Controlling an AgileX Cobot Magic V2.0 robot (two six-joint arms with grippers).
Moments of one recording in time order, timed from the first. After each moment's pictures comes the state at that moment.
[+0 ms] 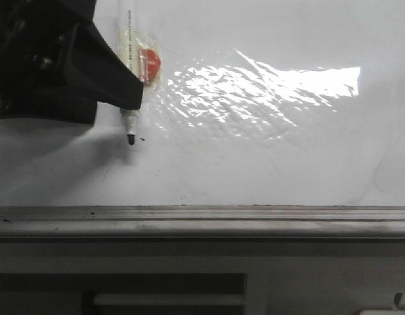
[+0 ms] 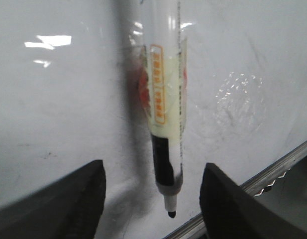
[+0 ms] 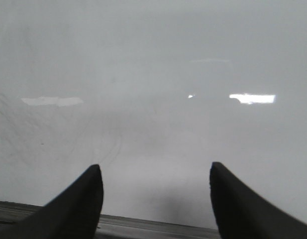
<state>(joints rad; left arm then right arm) -0.72 1.18 -0.64 -0.91 0.18 0.51 0.09 0.42 -0.55 0.00 0.65 0.15</state>
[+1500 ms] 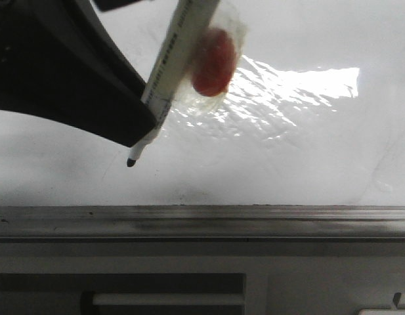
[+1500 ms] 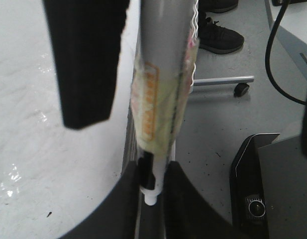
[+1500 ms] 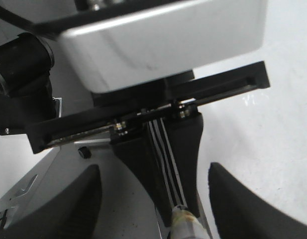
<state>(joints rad) -0.82 1.15 -0.83 -0.64 0.66 1.25 0.71 1.05 -0.77 1.05 0.45 -1.37</state>
